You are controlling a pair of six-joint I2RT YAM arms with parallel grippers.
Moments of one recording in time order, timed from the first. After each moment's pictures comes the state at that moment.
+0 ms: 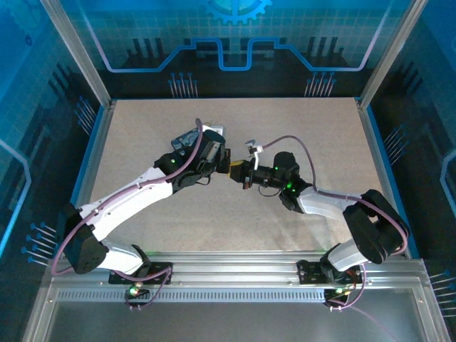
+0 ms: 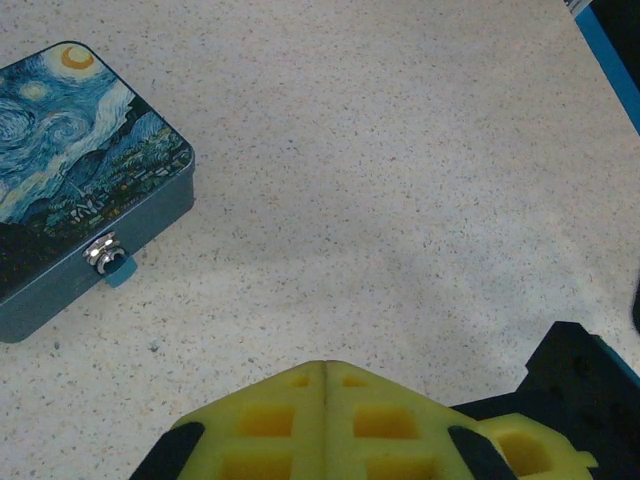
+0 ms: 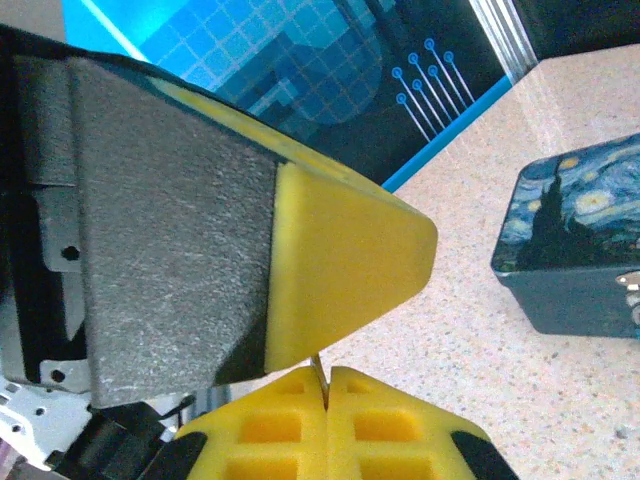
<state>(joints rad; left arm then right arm) -0.75 1.40 1.25 -0.56 -0.24 -0.59 0.62 1.48 0.65 0.75 -0.61 0.58</state>
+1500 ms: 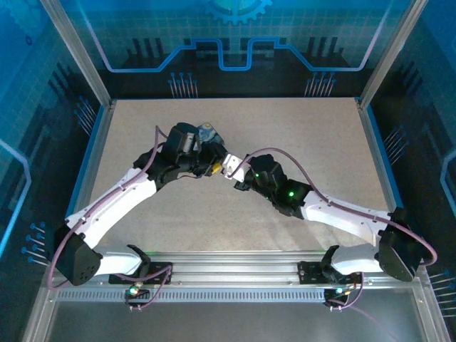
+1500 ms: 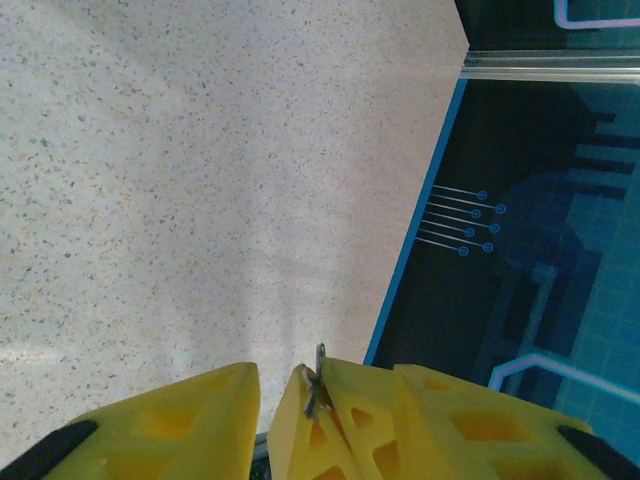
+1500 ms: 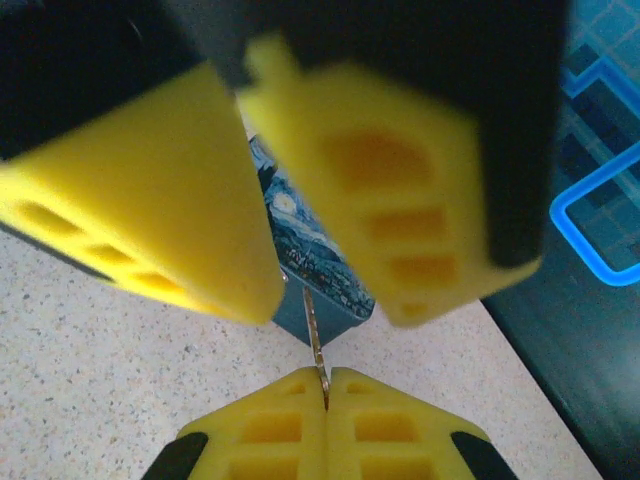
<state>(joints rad) -0.56 1.30 1.16 -0.50 0.27 -1.35 0.89 1.29 0.88 0.06 0.21 -0.54</state>
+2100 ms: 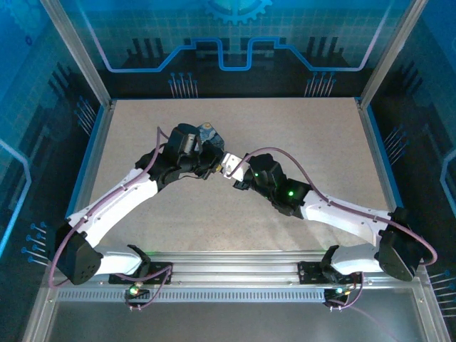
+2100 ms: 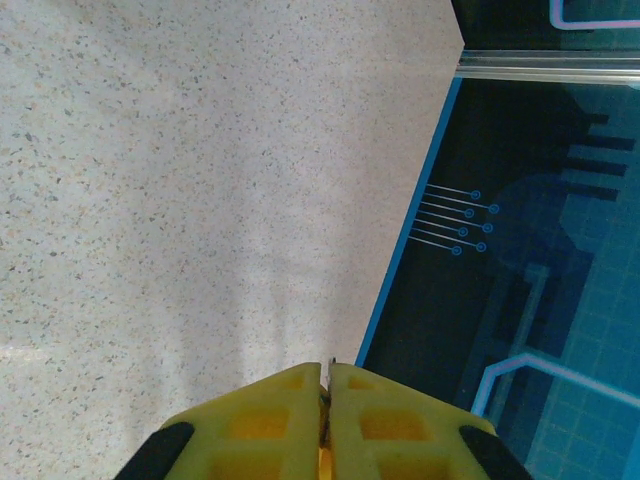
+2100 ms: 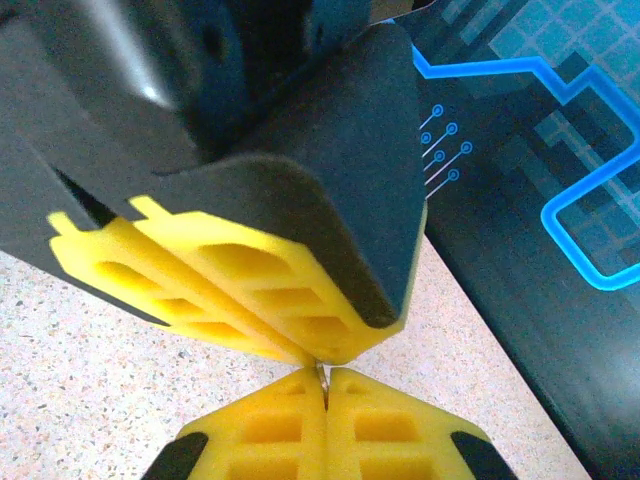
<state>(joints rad) -0.57 1.31 1.14 -0.46 0.27 -1.37 0.90 1.29 0.89 0.05 0.23 -0.54</state>
